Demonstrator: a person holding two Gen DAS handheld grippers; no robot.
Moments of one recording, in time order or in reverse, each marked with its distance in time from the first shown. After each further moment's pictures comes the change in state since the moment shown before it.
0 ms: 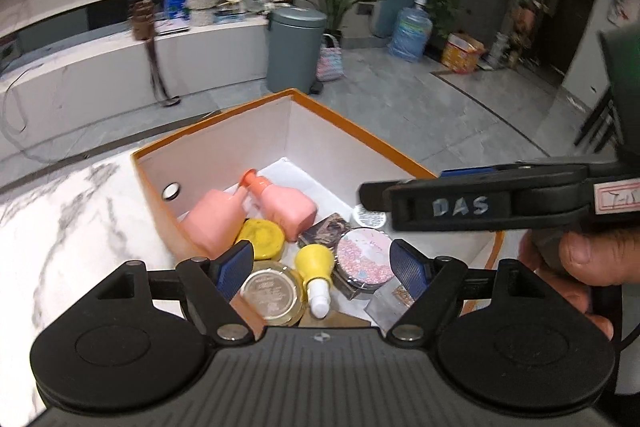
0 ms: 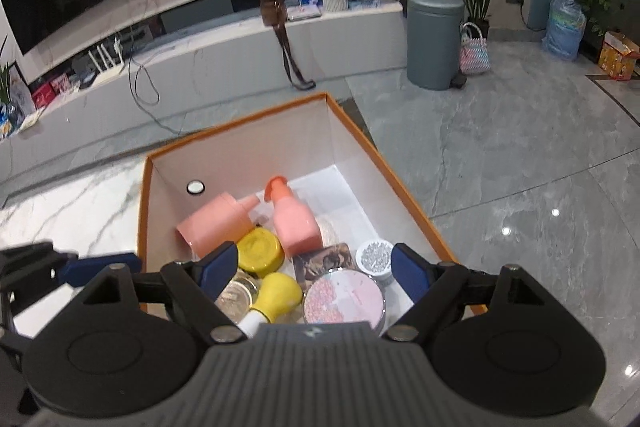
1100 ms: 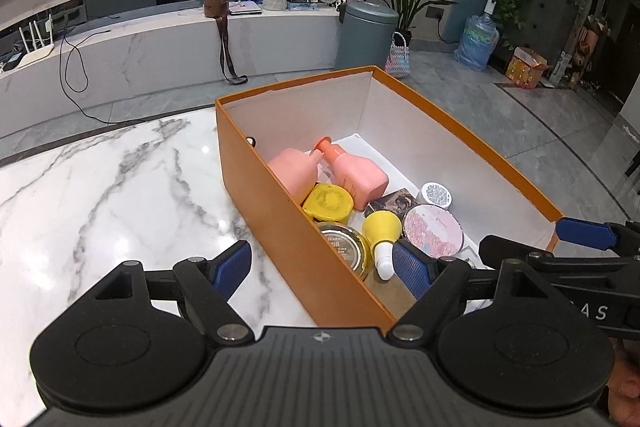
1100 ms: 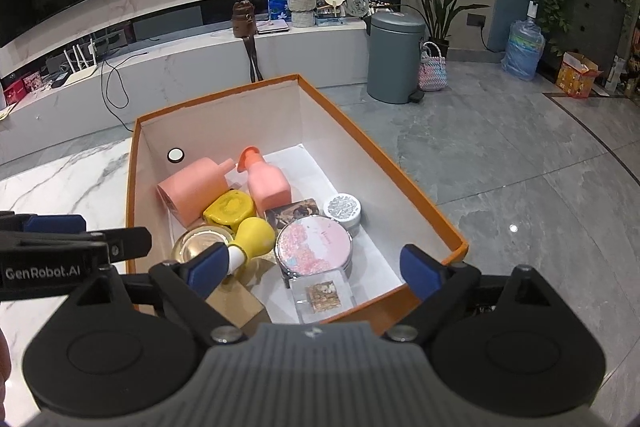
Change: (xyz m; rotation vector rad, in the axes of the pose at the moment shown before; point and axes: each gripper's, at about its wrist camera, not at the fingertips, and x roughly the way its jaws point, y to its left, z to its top) left arm -0.015 0.016 -0.029 -0.106 0.008 0.162; right arm -0.034 0.015 -0.067 -0.029 -0.064 -0.141
